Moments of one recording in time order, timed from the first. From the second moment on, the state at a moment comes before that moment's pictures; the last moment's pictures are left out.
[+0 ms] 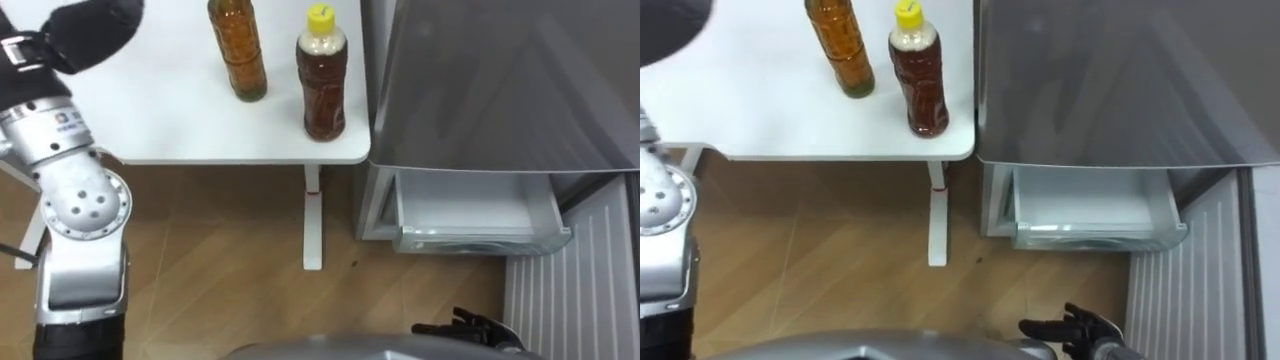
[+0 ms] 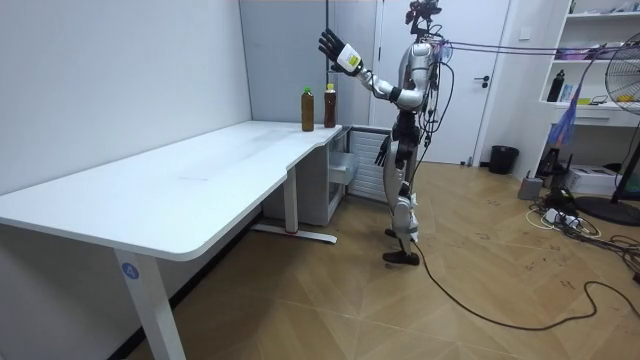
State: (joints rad) left arm 0.08 0.26 0.07 -0.40 0.18 -0.16 0.42; right arm 0.05 -0.25 0.02 1.31 0.24 -0.06 0.24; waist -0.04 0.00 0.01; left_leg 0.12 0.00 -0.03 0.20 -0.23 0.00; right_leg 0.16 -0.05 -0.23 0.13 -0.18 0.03
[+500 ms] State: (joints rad) left arm 0.05 0.24 0.03 -0.40 0.03 -0.11 0.11; right arm 0.02 -0.24 0.02 1.36 0.23 -0.06 0.25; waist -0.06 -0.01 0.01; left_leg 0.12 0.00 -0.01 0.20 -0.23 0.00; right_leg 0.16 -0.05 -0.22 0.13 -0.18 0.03
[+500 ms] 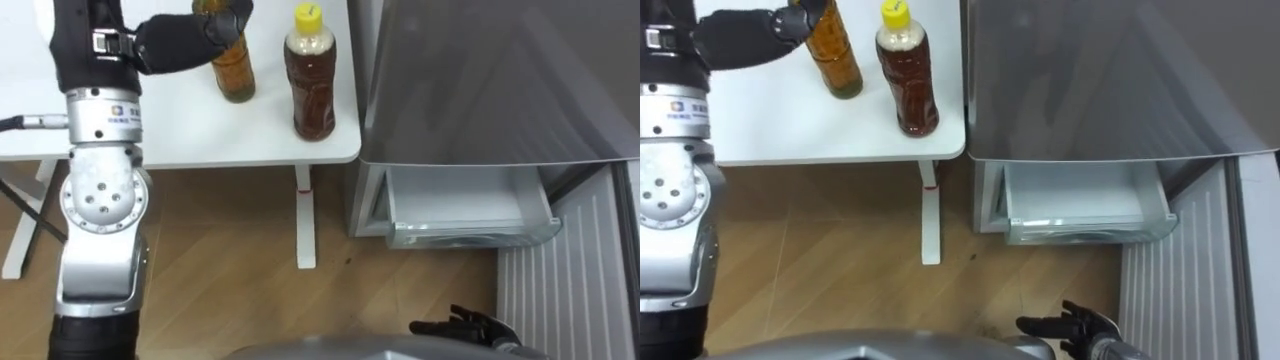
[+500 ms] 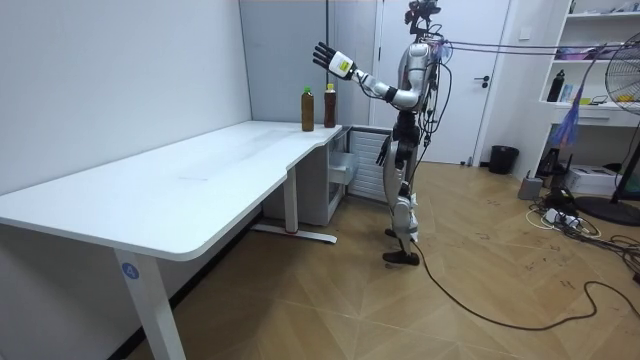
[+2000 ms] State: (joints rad) left arm 0.05 0.23 -0.03 -0.24 -0.16 0.04 -0.10; right arm 0.03 -0.24 -0.02 1.36 0.28 -0.02 0.27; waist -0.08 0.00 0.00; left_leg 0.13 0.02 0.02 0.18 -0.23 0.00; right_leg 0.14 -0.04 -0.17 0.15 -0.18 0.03
